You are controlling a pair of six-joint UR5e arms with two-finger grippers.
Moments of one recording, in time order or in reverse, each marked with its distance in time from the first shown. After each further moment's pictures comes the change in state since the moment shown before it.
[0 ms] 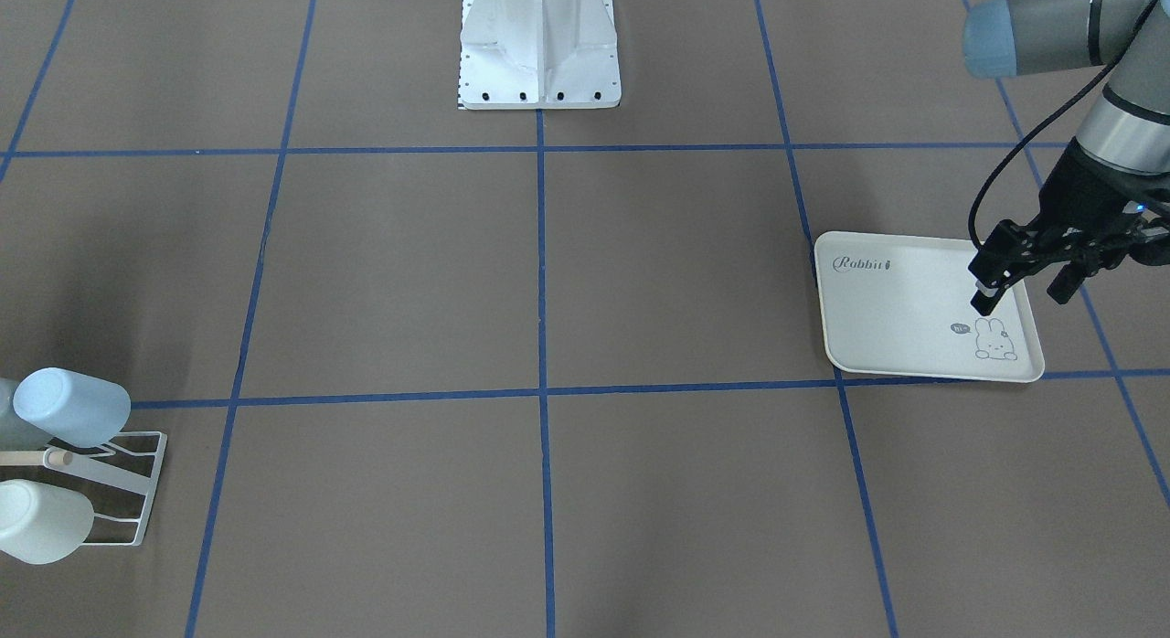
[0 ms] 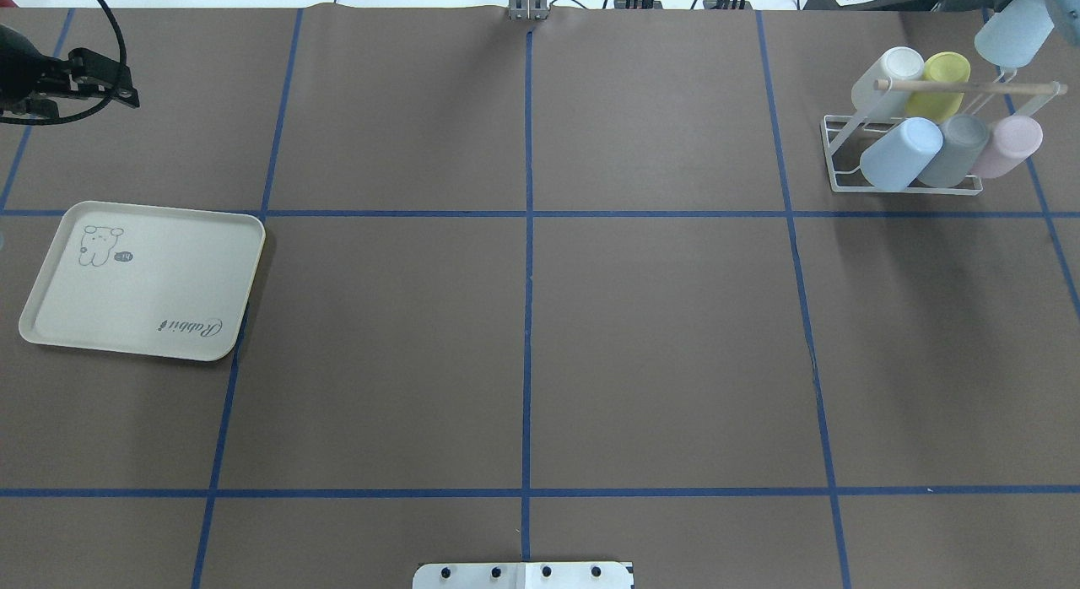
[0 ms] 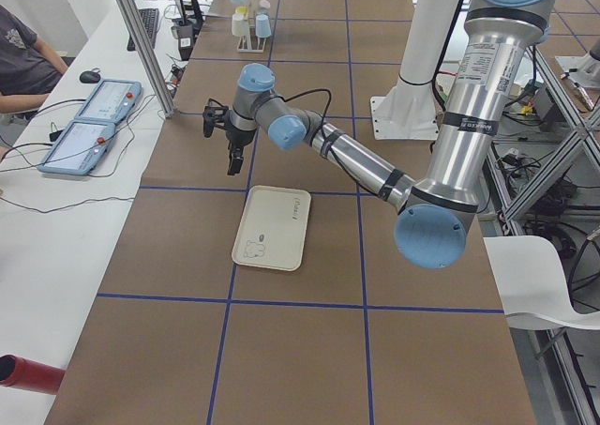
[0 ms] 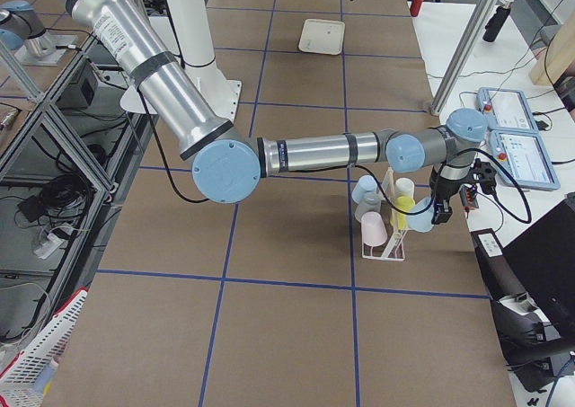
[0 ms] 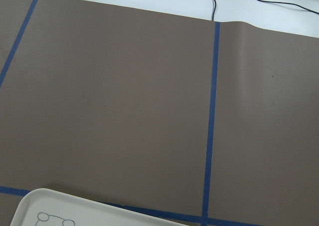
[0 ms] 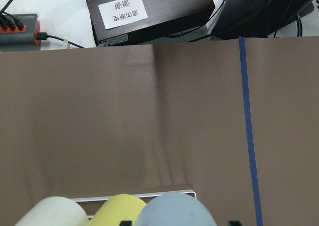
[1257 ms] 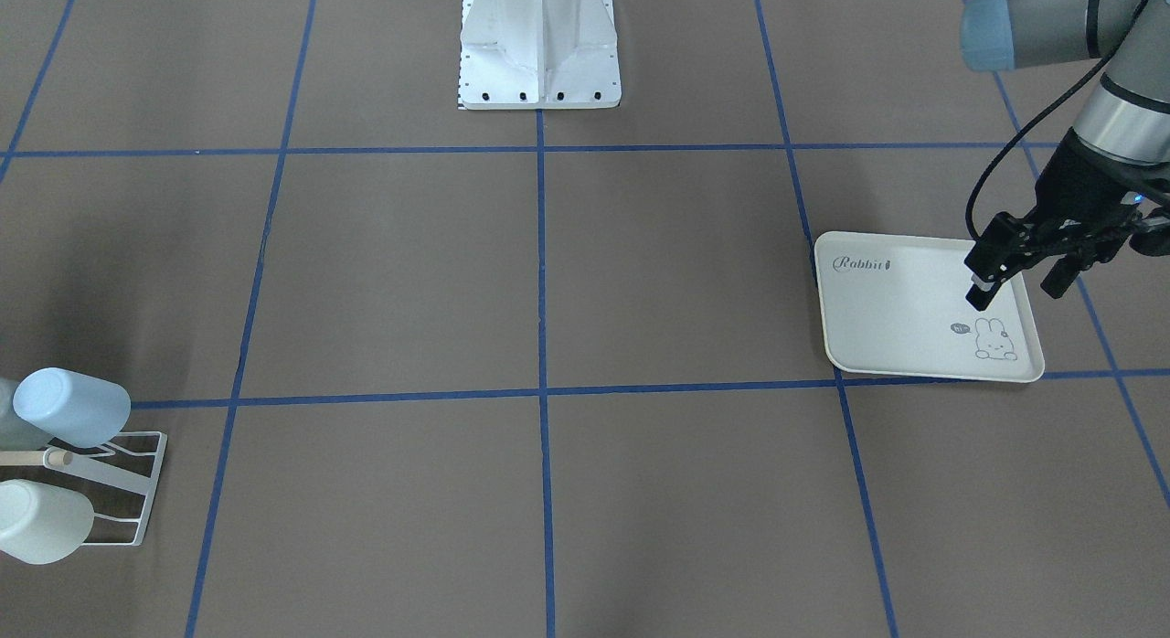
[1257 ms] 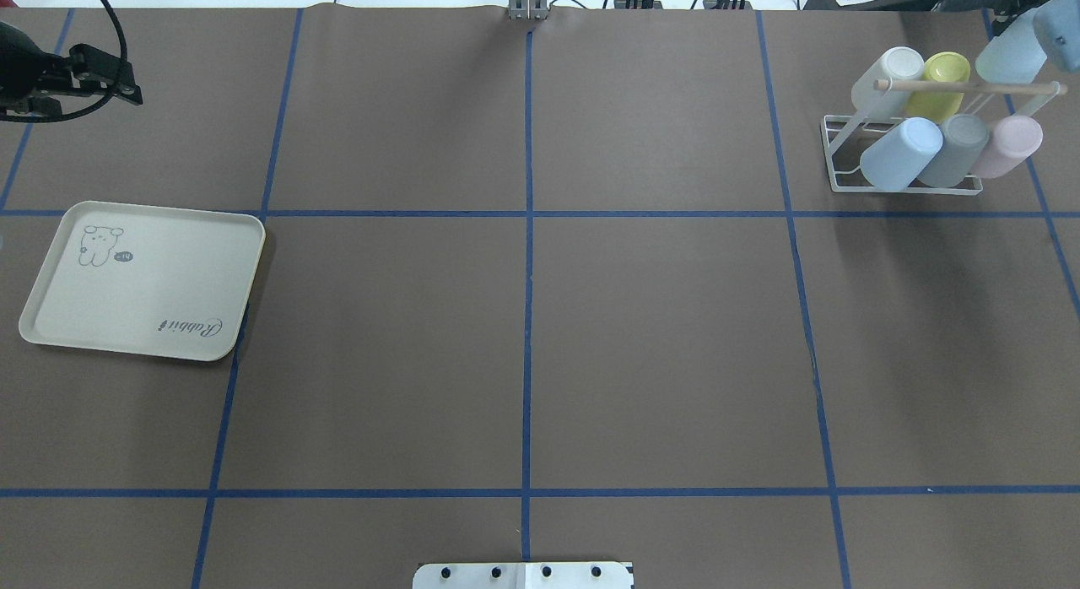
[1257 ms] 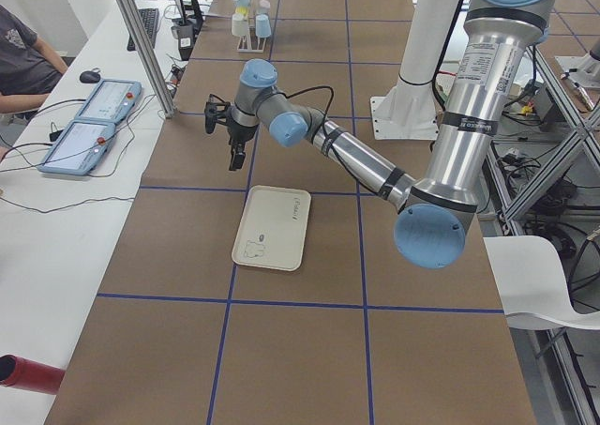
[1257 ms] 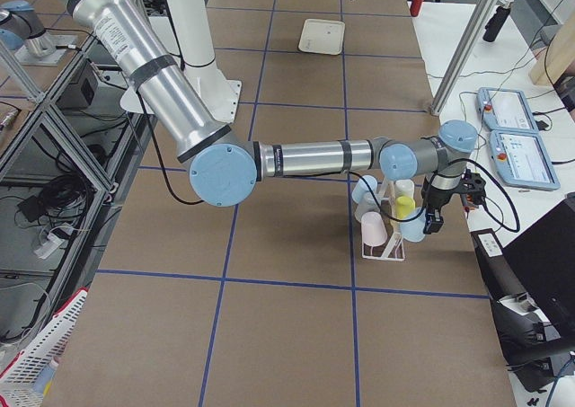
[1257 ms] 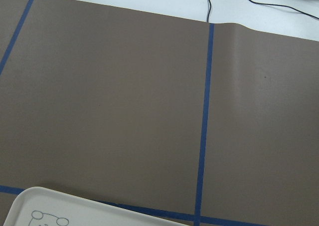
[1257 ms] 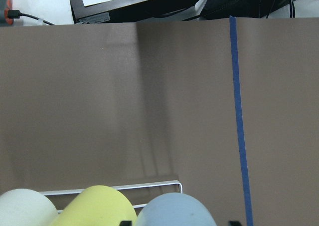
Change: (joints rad) left arm 0.002 -0.002 -0.018 0.000 -0.004 -0.037; right arm -0.022 -0.034 -0.004 0.005 -0.030 -0.005
